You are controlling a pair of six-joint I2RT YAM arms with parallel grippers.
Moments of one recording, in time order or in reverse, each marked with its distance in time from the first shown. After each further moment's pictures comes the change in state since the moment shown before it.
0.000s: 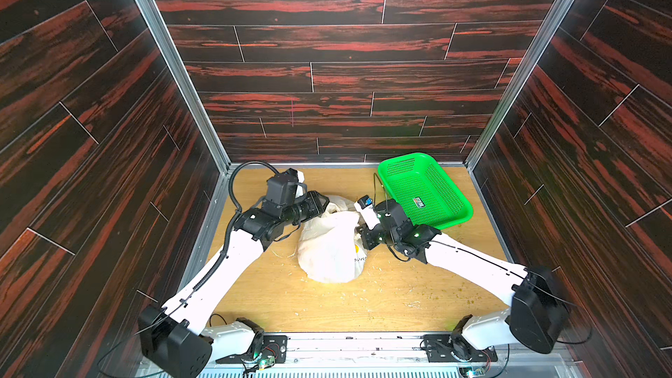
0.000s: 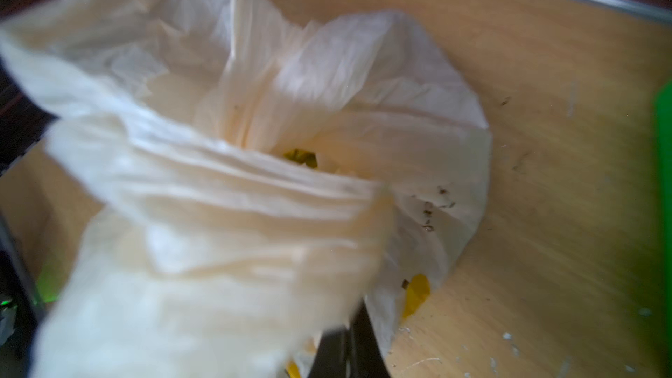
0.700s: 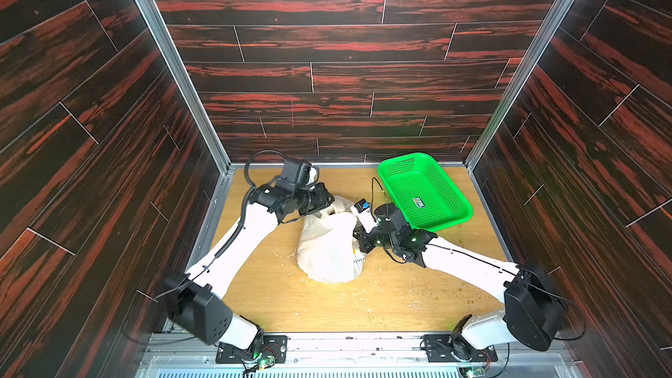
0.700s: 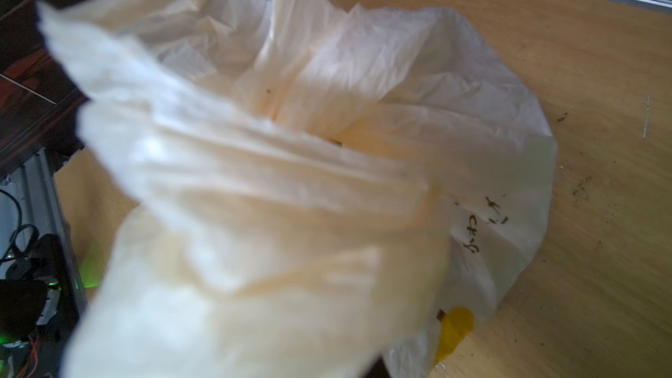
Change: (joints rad) left arm 0.000 0.243 0.270 -0.242 0.071 0.109; right arm 0.000 0.010 -0.071 0.156 -0.089 -0.004
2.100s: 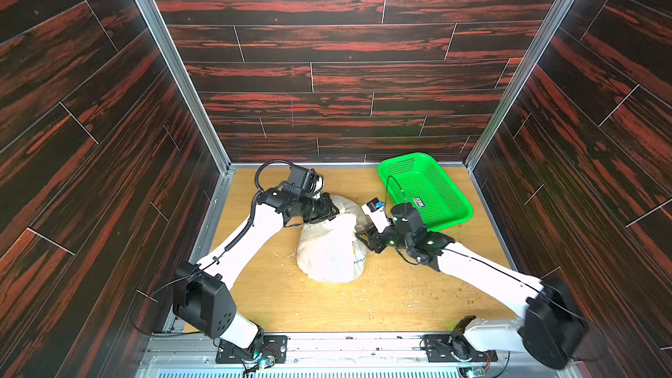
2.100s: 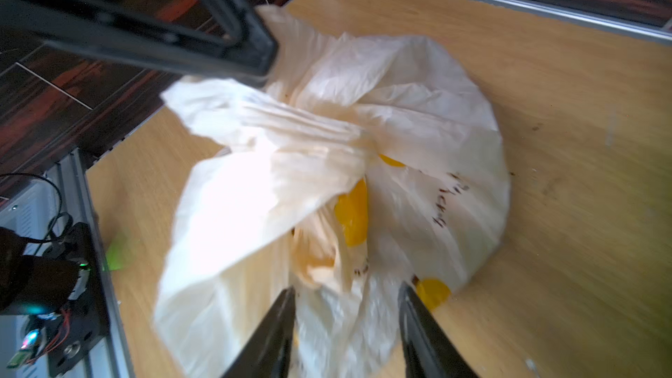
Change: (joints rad) left arm -0.001 0.012 -0.093 0.087 0.116 0.026; right arm -0.074 -0.186 -0.046 -0.101 -0.063 -0.039
